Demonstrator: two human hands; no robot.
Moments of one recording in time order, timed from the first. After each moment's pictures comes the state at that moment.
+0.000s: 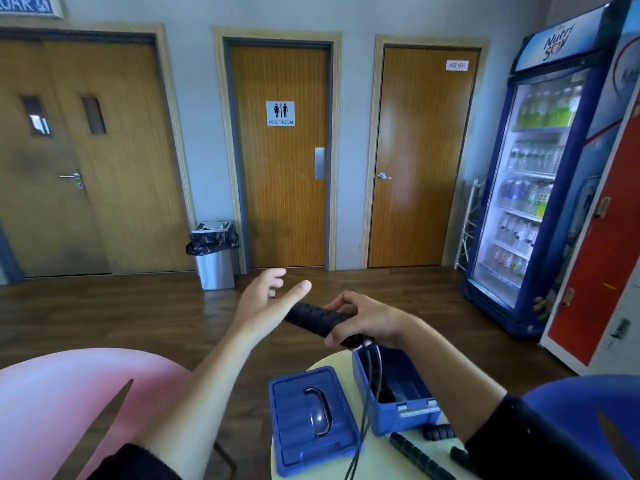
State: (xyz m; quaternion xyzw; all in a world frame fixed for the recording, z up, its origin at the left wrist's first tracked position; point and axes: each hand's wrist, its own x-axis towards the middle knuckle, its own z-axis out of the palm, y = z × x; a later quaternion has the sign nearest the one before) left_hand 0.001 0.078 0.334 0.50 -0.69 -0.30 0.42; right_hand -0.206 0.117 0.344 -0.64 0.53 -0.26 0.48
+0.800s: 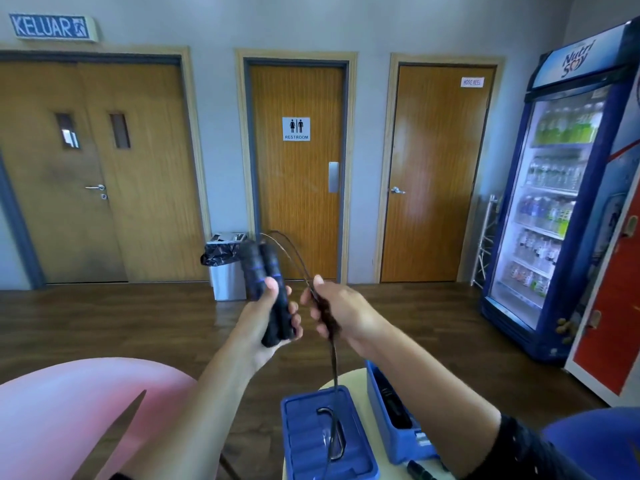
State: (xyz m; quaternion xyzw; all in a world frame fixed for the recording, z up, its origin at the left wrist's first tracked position) left_hand 0.017 0.087 0.348 0.29 -0.41 -0.69 0.52; right_hand -0.127 0.131 0.392 -0.57 0.48 -0.43 0.51
